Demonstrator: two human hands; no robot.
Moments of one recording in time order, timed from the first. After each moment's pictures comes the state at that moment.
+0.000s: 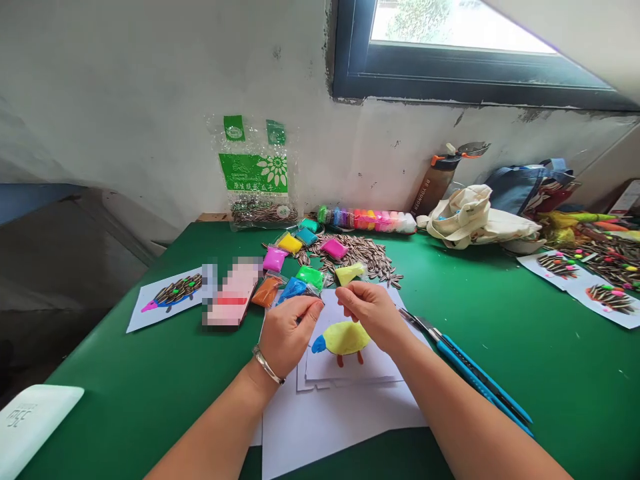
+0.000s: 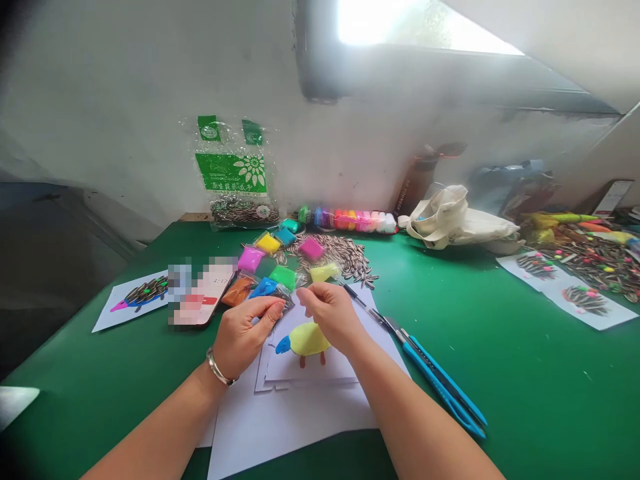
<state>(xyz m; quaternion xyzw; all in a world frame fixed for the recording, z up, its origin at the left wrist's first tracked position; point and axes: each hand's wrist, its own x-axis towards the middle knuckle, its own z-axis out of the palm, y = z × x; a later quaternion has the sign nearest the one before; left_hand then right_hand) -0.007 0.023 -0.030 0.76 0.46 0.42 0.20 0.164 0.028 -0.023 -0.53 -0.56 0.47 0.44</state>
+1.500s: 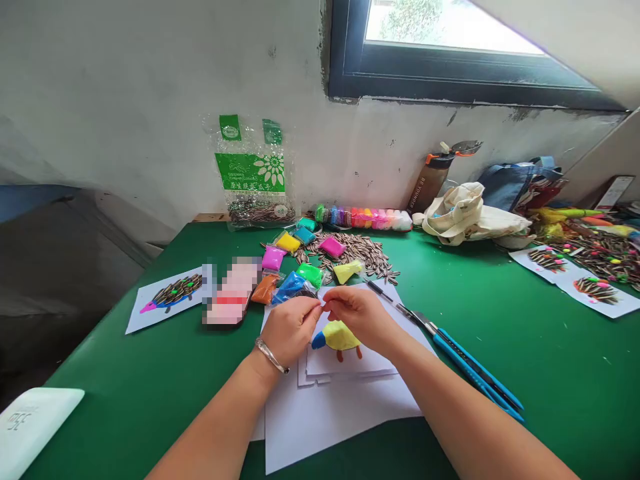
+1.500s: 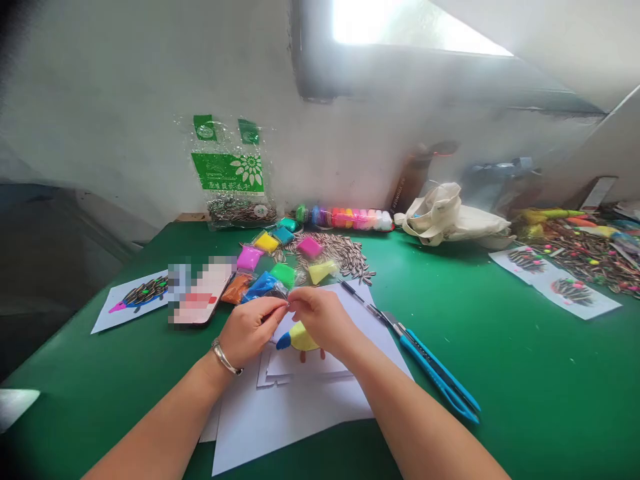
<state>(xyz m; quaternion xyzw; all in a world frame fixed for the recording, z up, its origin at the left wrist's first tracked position) -0.011 0.033 -0.039 0.83 0.42 0.33 0.14 0.159 0.023 -0.031 -0.51 -0.63 0.44 0.38</state>
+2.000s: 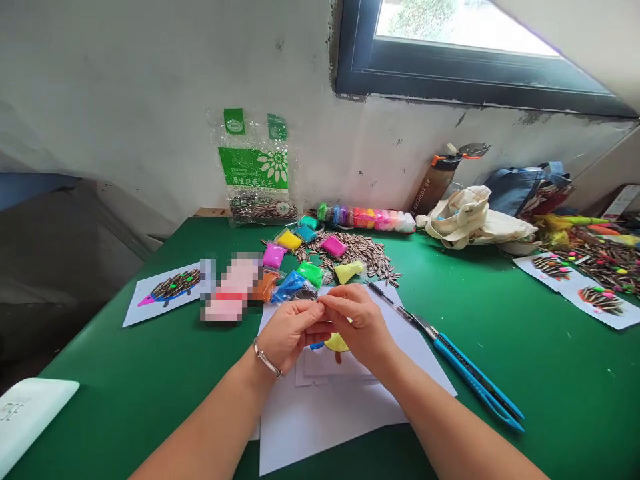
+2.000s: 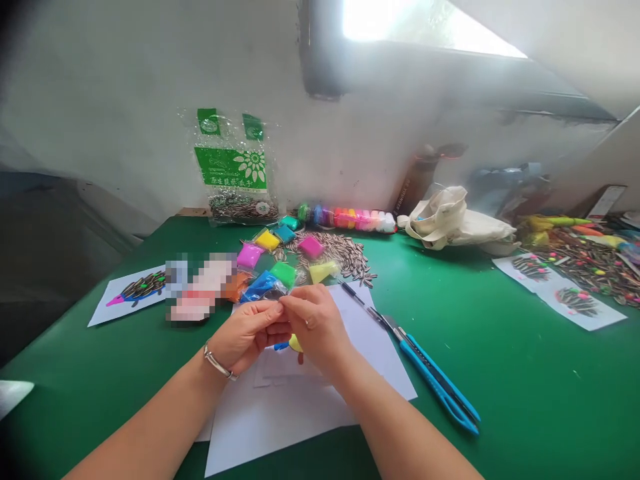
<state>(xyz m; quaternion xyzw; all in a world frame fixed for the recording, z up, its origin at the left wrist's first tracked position) -0.002 0.021 -0.028 0.37 0.38 0.34 0.78 0.151 0.011 -0.042 -0.46 -0.72 0.22 0.46</state>
